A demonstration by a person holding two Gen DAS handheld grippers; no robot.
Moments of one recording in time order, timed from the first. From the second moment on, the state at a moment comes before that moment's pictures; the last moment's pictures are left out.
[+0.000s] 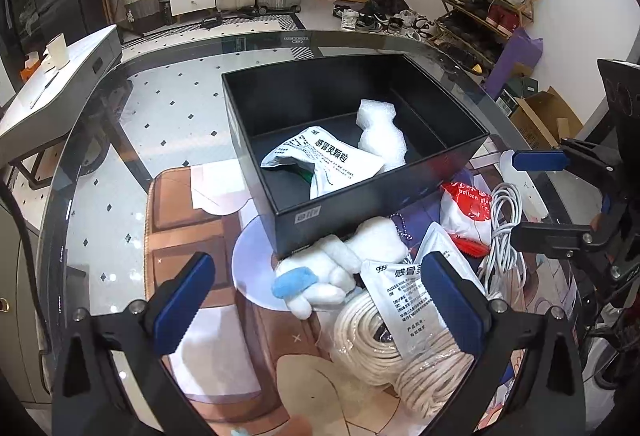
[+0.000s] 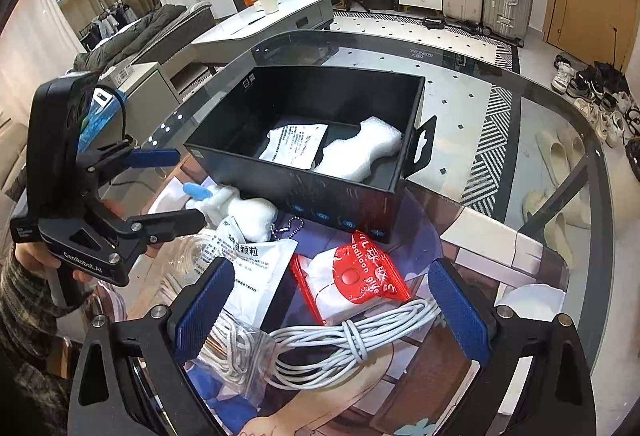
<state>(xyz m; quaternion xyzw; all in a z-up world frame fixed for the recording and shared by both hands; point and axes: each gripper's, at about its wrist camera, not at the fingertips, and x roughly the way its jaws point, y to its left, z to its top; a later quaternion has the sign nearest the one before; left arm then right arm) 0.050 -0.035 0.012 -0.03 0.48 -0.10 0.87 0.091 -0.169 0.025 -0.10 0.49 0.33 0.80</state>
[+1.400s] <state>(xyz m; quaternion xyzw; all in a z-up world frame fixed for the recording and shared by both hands) 0.090 -0.051 -0.028 -0.07 0.54 -0.05 0.84 0.101 -0.143 -0.017 -0.21 0.50 0.34 0.77</state>
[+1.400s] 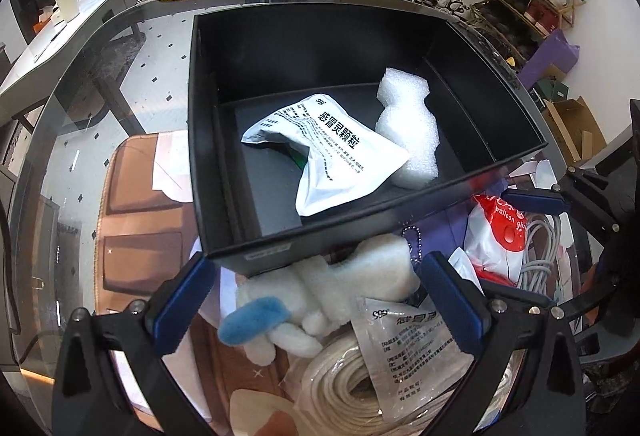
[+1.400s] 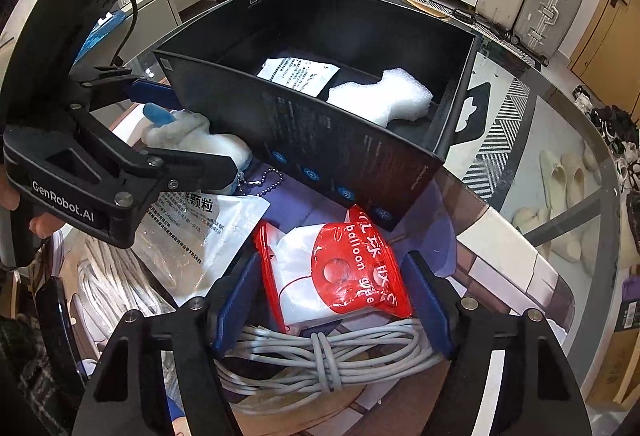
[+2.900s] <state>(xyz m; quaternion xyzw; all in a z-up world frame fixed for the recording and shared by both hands) 0.056 -0.023 -0.001 -0.01 0.53 -0.10 0.84 0.101 -0.161 -0.016 -0.16 0.50 0.33 0.78</state>
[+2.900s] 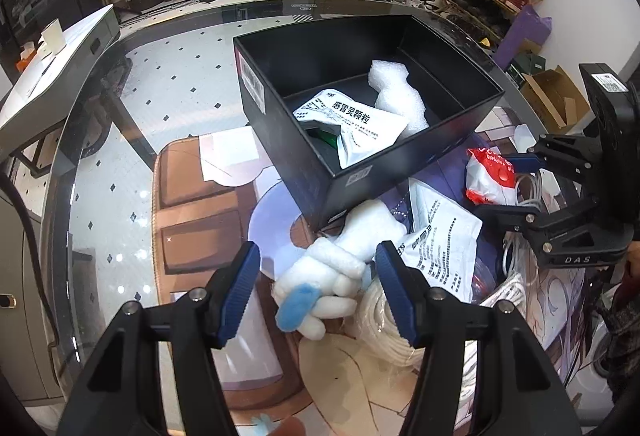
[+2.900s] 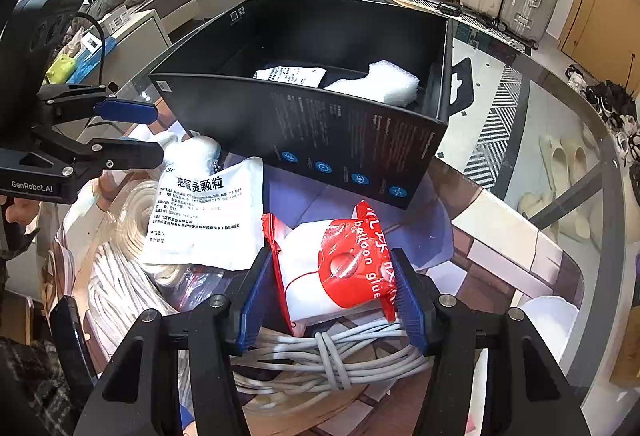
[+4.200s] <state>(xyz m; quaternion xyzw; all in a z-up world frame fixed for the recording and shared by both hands) 0.062 -0.032 -0.018 0.10 0.54 -0.21 0.81 0.099 -0.159 -0.016 -0.15 0.51 0.32 0.78</state>
